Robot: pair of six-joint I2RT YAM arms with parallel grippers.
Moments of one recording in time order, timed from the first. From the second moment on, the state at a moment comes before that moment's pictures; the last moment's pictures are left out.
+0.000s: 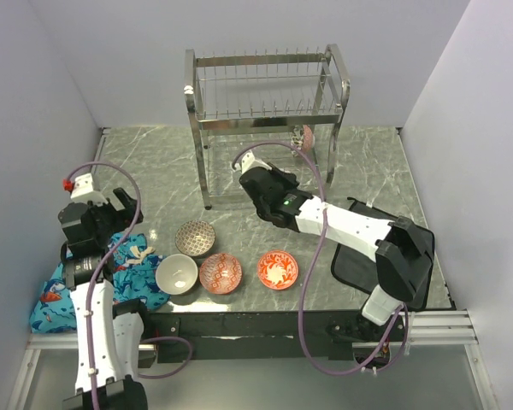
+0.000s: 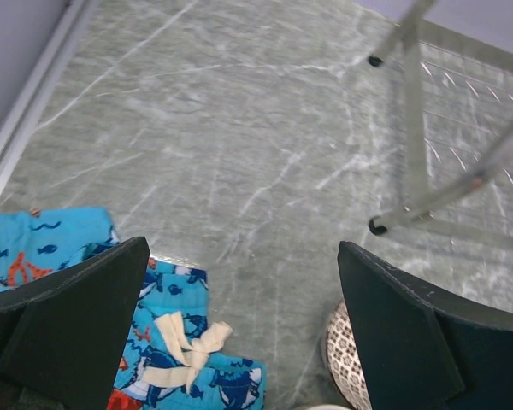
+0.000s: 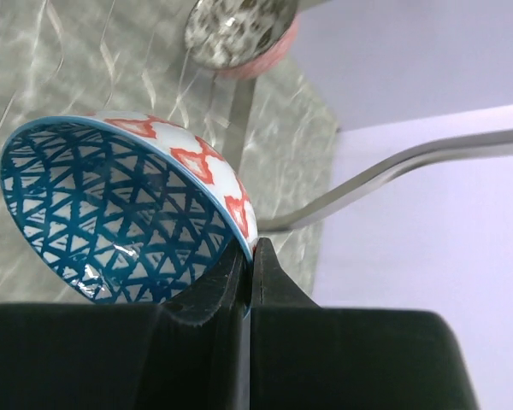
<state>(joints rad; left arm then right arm) 0.31 0.63 0.65 -0.35 0.22 -0.21 0.88 1.64 1.26 -0.31 0.98 -0.42</state>
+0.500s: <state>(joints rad) 0.35 0.64 0.59 -0.28 0.24 -0.26 0.81 1.88 1.25 0.26 1.04 -0.86</state>
